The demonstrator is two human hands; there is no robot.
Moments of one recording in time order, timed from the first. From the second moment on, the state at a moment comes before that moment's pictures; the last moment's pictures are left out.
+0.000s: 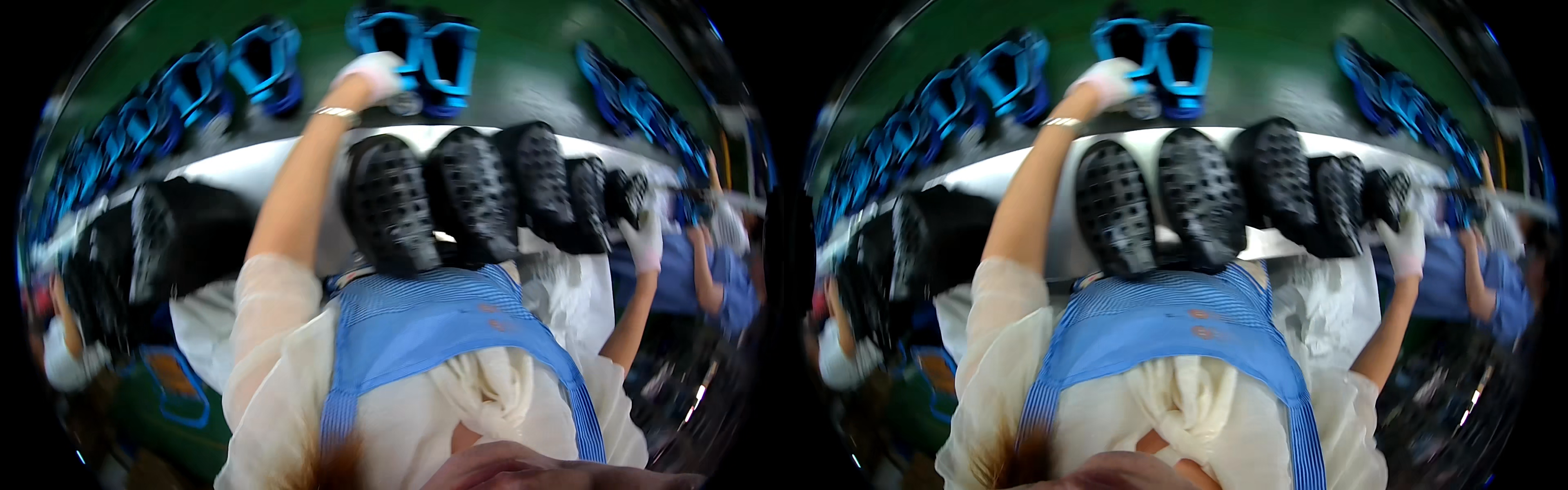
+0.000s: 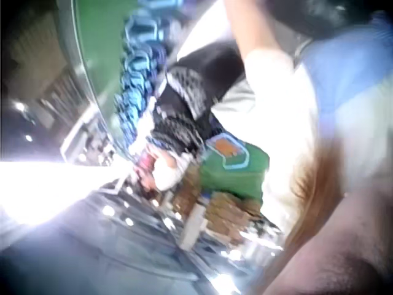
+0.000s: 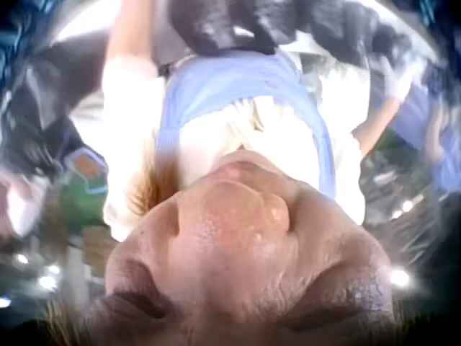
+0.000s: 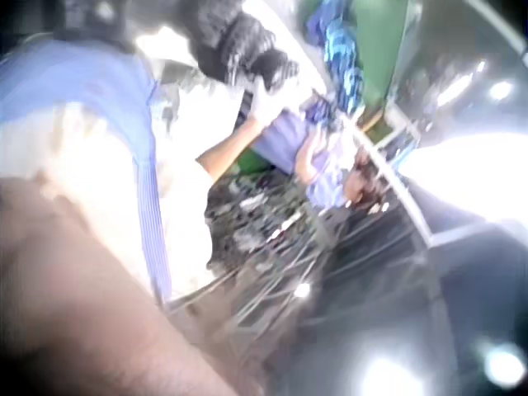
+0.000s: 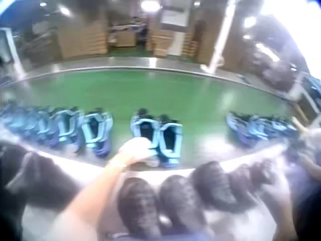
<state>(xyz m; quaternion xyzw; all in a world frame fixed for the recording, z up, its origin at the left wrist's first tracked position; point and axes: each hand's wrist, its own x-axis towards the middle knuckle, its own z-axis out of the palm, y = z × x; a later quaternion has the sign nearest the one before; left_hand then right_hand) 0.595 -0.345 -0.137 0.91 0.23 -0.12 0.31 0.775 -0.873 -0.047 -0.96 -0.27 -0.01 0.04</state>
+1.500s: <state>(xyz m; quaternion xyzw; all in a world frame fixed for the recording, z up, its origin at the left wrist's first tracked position) 0.577 -0.393 -0.078 0.80 0.14 0.02 0.59 0.705 -0.560 0.008 -0.81 -0.54 0.09 0.19</state>
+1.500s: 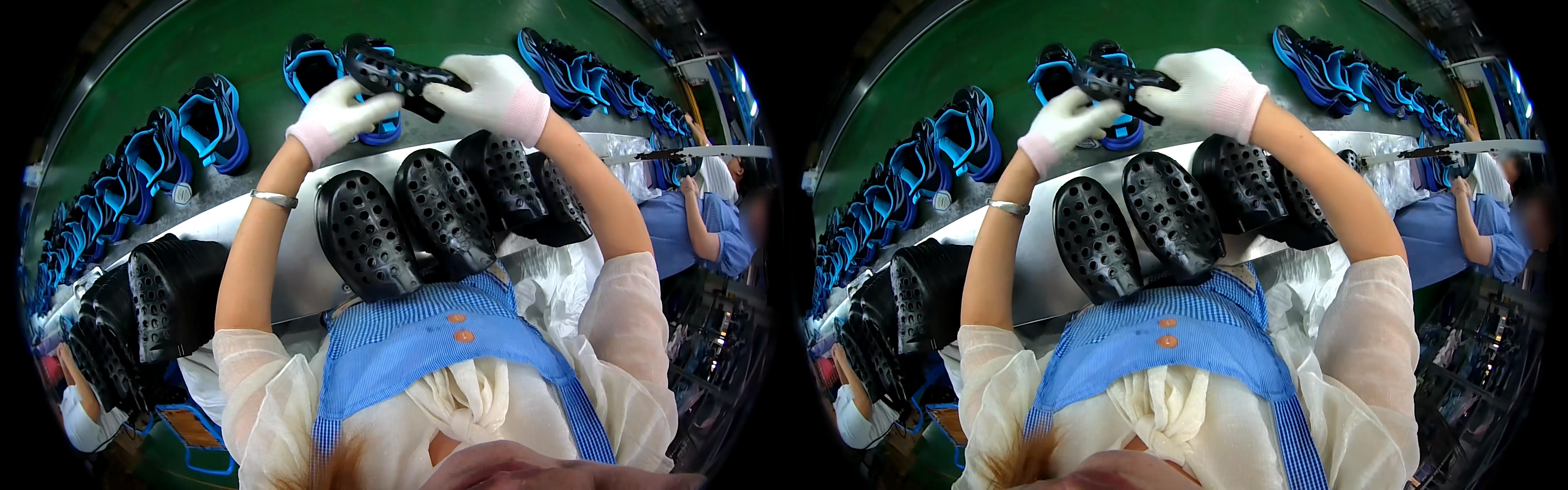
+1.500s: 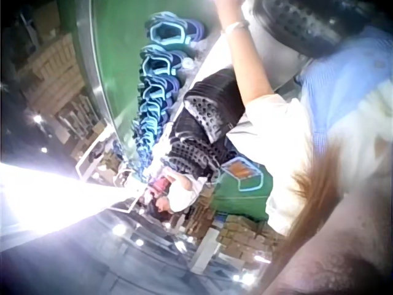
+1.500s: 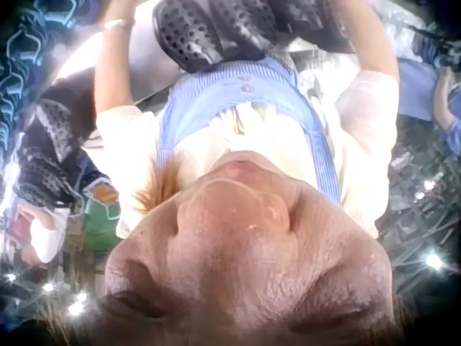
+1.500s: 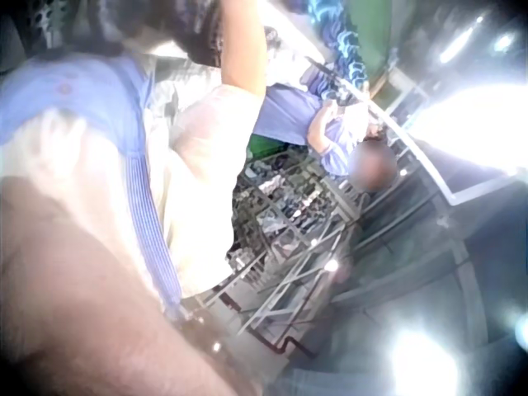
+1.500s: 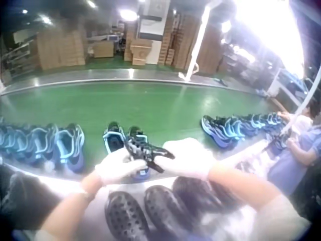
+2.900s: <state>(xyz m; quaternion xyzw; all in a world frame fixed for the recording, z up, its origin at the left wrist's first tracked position) 0.649 -0.380 -0.163 0.90 0.13 -0.19 0.38 0.732 -0.425 -0.083 -0.81 -0.55 0.17 -0.12</state>
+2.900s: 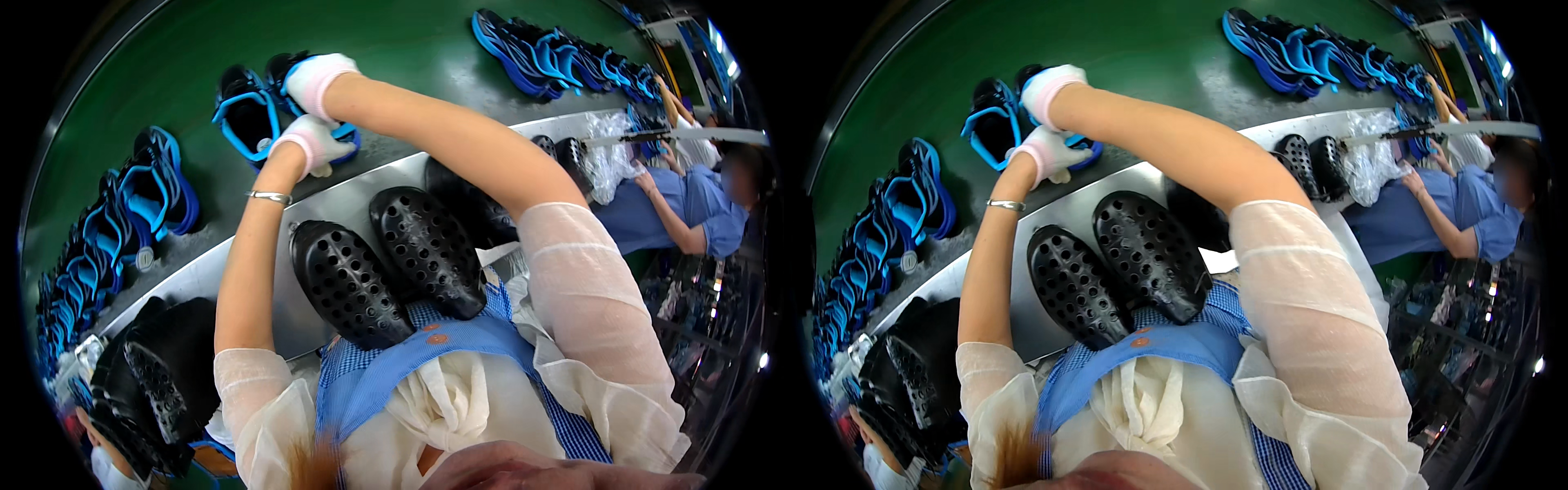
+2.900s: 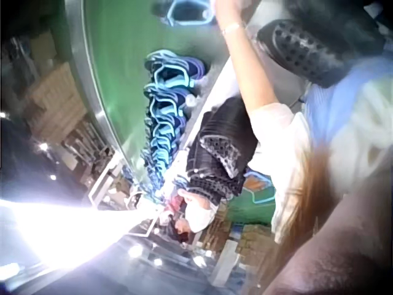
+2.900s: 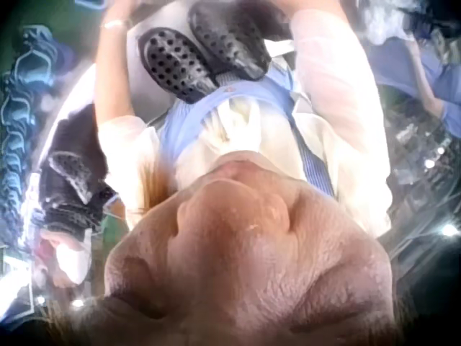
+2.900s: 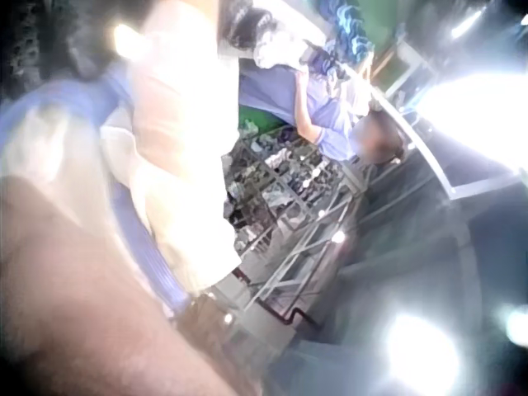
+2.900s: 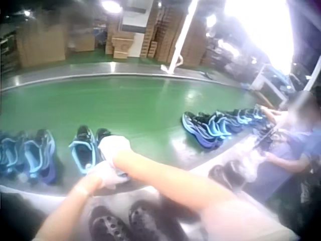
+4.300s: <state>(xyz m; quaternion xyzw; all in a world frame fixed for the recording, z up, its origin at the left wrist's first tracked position) 0.634 -0.388 -0.135 0.85 0.20 -0.21 0.43 0.905 -0.615 -0.119 -0.92 -0.35 0.17 0.06</state>
